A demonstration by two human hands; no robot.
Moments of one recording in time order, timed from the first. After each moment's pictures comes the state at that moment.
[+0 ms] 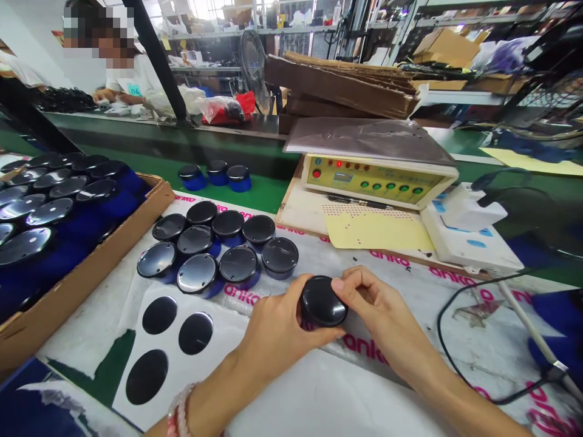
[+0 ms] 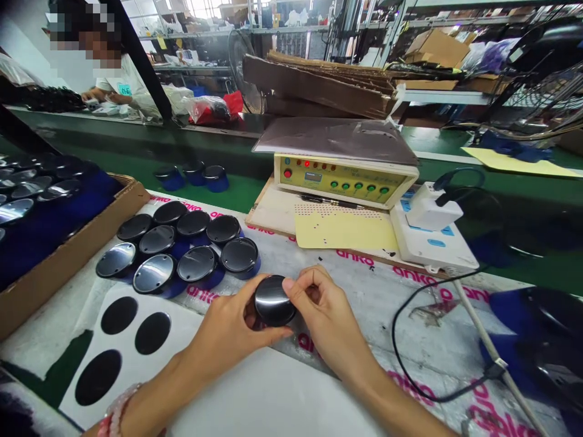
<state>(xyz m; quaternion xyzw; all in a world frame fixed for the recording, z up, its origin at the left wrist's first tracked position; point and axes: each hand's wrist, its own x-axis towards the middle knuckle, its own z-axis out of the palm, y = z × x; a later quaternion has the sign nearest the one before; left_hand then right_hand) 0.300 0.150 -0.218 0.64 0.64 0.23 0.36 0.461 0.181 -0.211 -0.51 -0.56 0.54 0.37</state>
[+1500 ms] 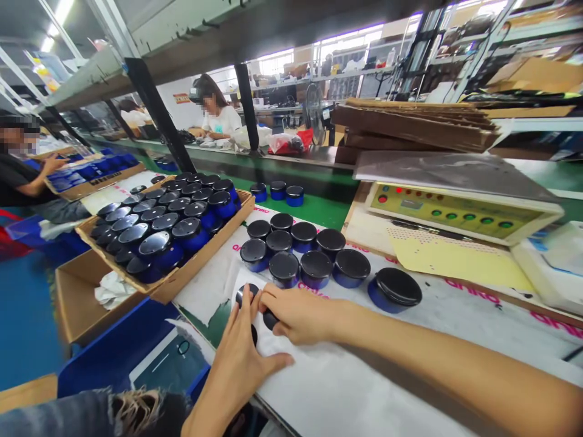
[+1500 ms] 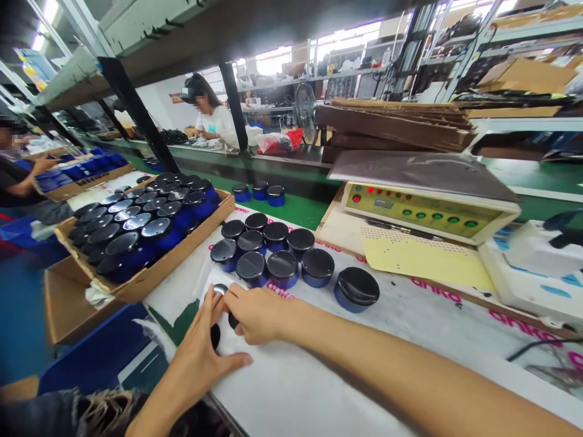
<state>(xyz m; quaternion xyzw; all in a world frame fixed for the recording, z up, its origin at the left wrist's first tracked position) 0.169 0.039 -0.254 0.54 0.78 0.26 0.18 0.284 0.168 -0.192 -0.10 -0.97 0.22 0.04</state>
